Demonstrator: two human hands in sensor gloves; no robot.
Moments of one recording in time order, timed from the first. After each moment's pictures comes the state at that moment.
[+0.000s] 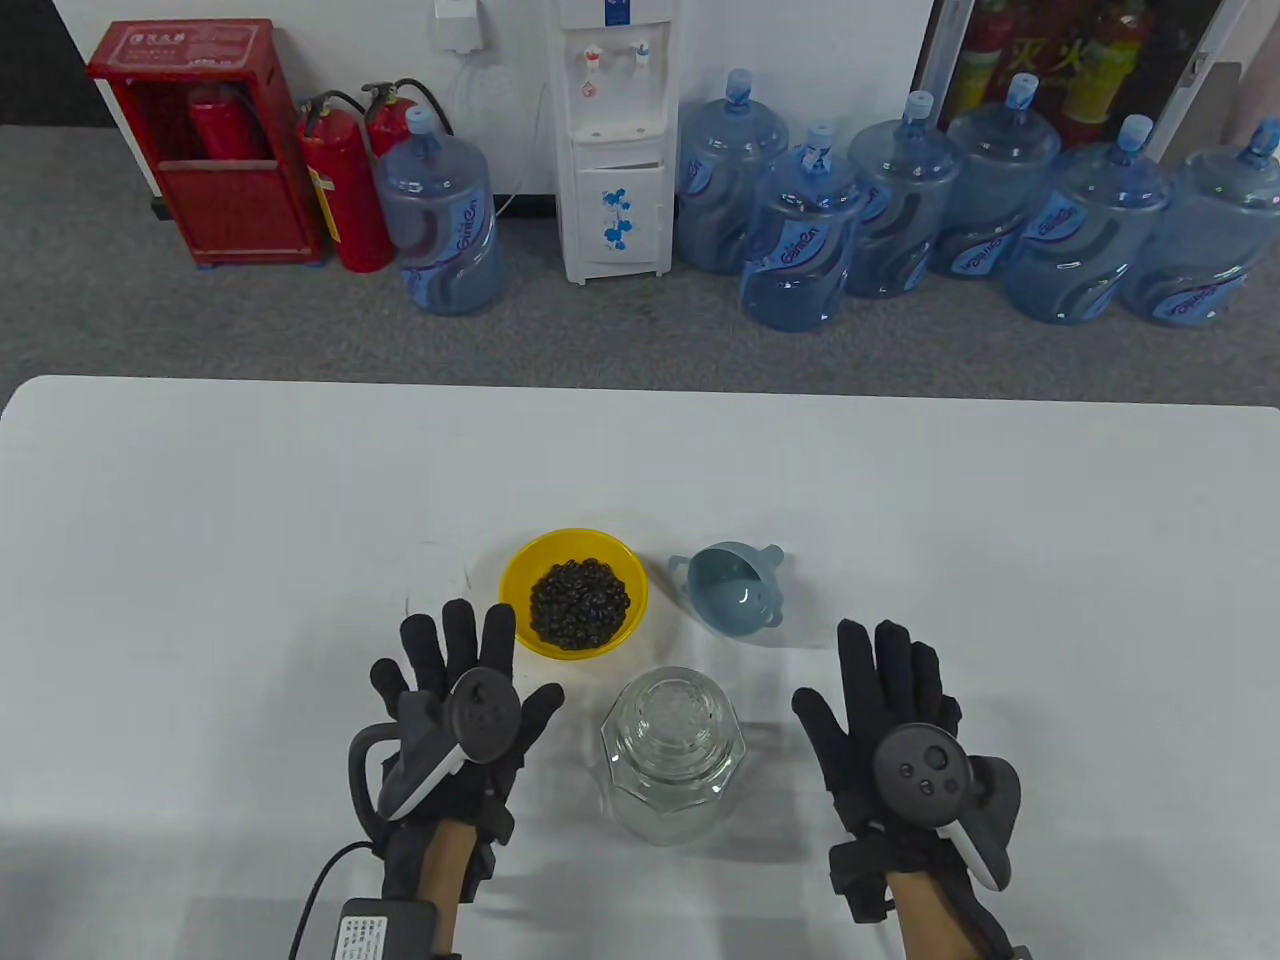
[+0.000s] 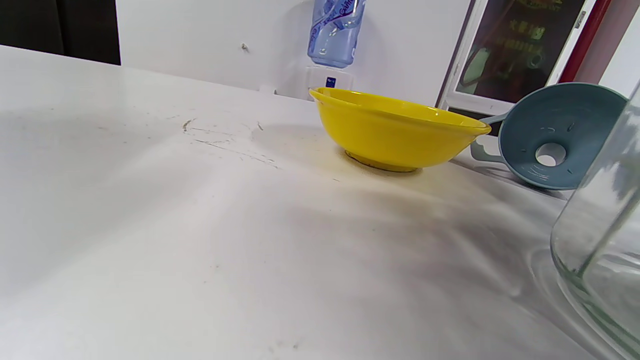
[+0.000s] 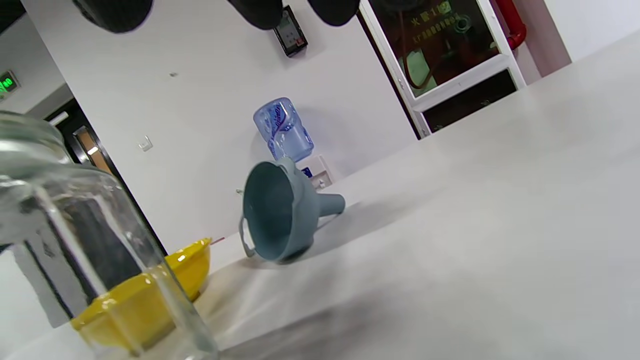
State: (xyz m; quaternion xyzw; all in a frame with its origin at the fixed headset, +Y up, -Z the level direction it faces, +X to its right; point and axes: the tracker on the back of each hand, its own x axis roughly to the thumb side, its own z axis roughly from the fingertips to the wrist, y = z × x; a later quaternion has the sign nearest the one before) left_hand -0.184 -0.716 -0.276 -0.08 0.00 0.09 0.99; right_hand 0.191 -0.705 -0.235 0.00 -0.09 0.96 0.26
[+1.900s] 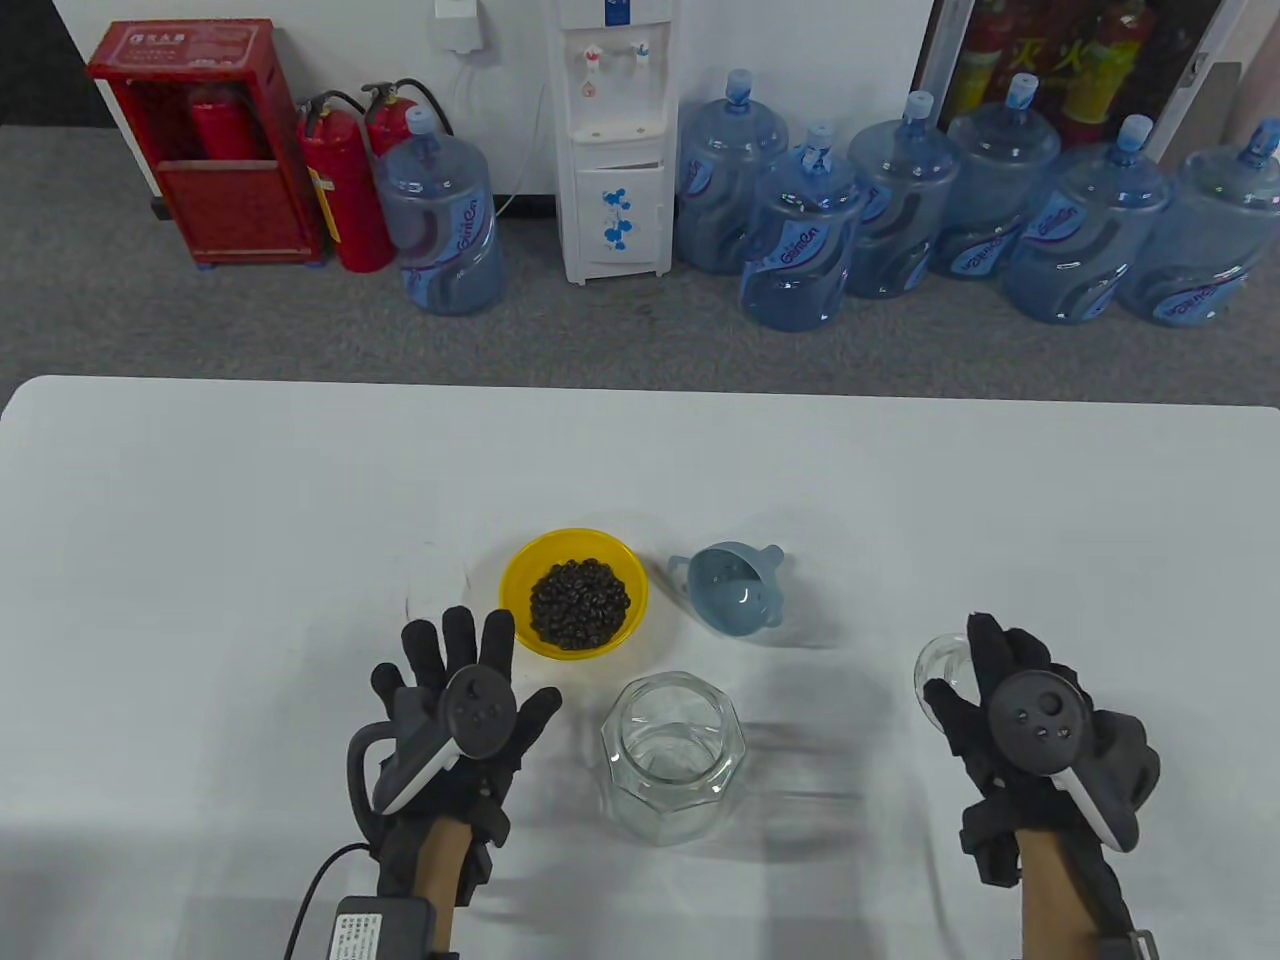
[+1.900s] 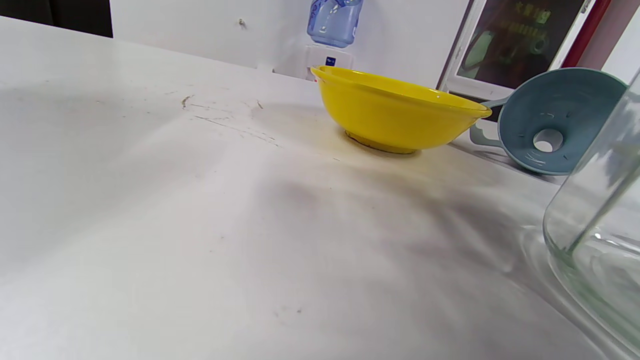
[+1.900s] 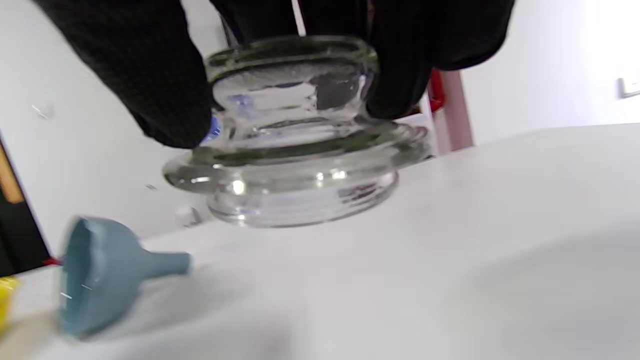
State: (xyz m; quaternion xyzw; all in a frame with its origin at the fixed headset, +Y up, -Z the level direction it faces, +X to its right) left_hand -0.187 -0.718 -0.278 -0.11 -0.01 0.10 0.99; right_hand 0.287 -0.681 -0.255 -0.11 -0.07 0.98 0.13
